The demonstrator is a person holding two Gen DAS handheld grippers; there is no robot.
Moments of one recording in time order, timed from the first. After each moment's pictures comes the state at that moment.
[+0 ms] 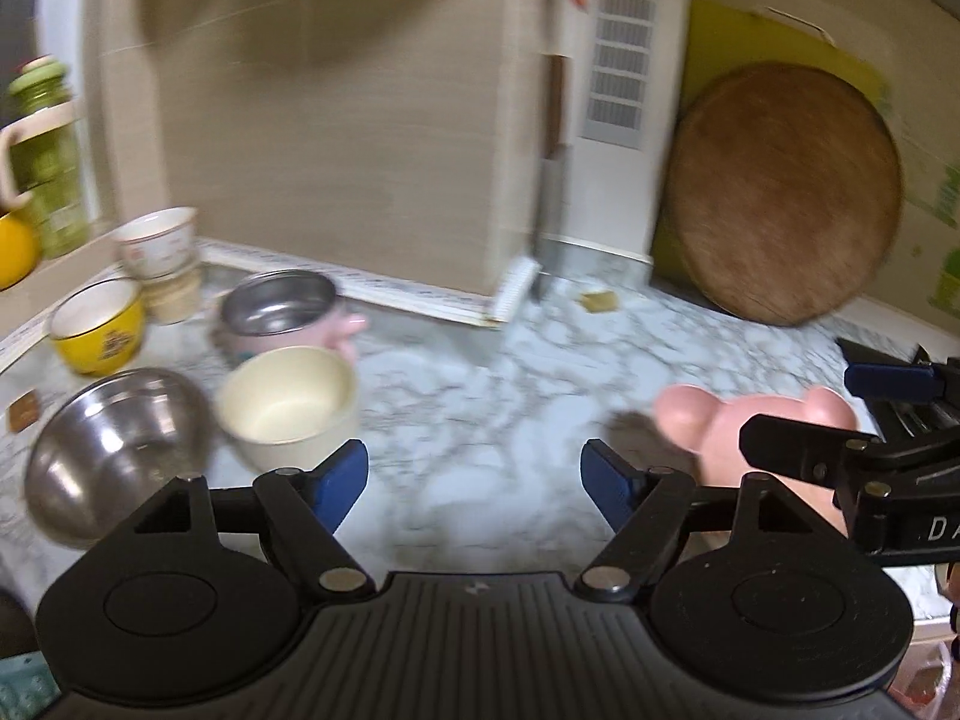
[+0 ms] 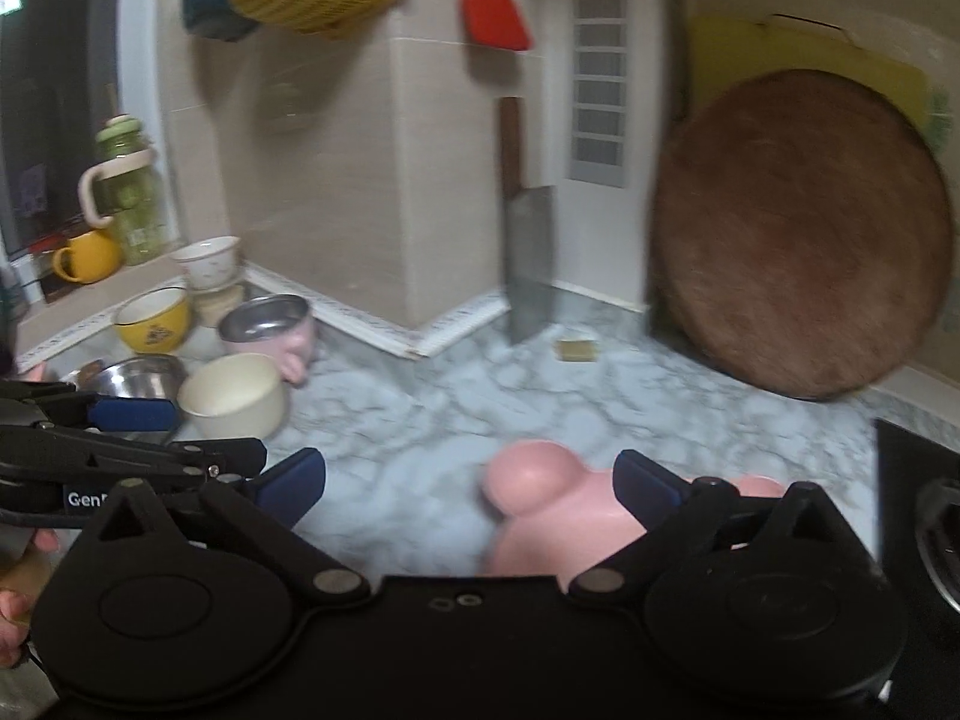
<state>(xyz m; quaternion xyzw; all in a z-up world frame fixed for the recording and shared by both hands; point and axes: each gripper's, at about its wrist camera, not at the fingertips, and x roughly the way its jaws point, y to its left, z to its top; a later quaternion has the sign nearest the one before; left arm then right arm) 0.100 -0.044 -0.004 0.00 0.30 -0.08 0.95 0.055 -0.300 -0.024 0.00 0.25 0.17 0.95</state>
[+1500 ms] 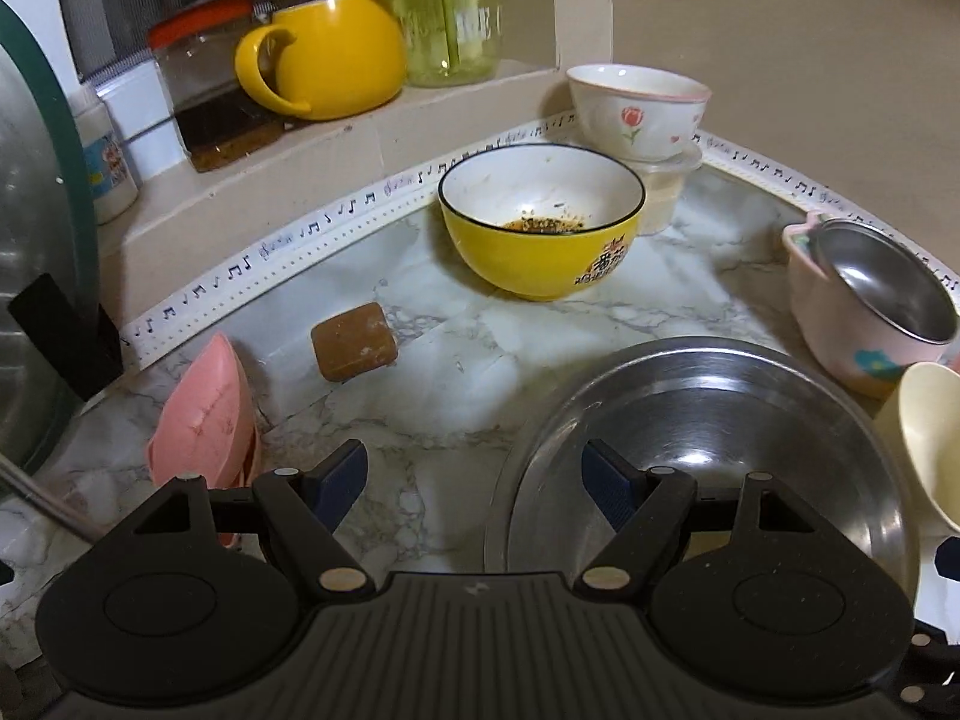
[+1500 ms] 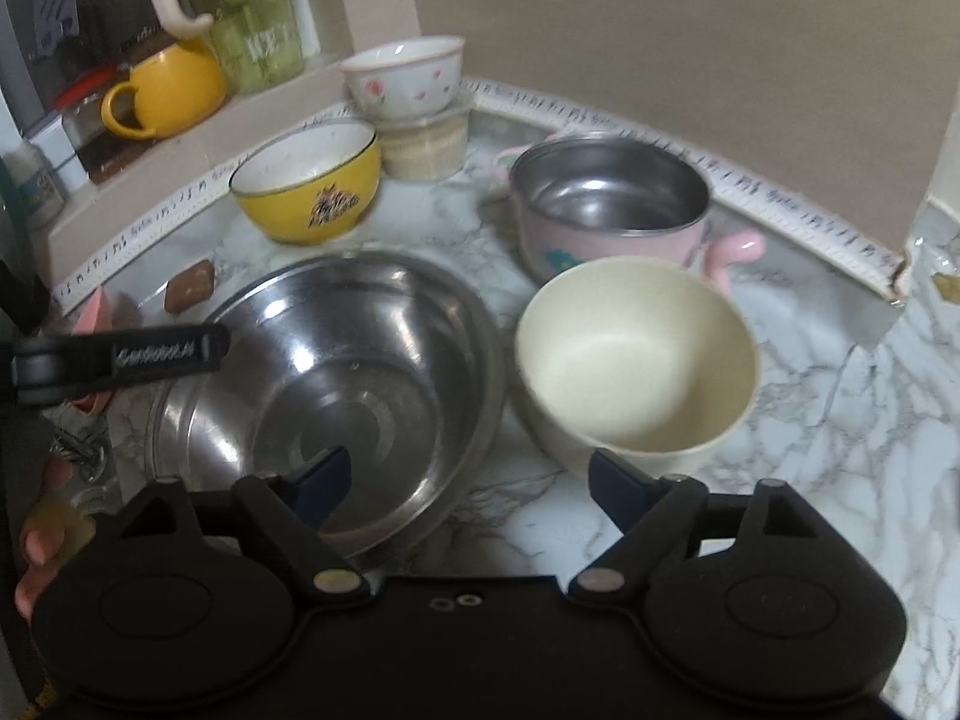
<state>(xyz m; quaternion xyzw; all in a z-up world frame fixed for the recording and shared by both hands) 0.243 0.252 -0.074 -0.02 0.39 0.18 0.90 0.162 0.012 -0.095 -0.02 0.42 0.24 0.87</state>
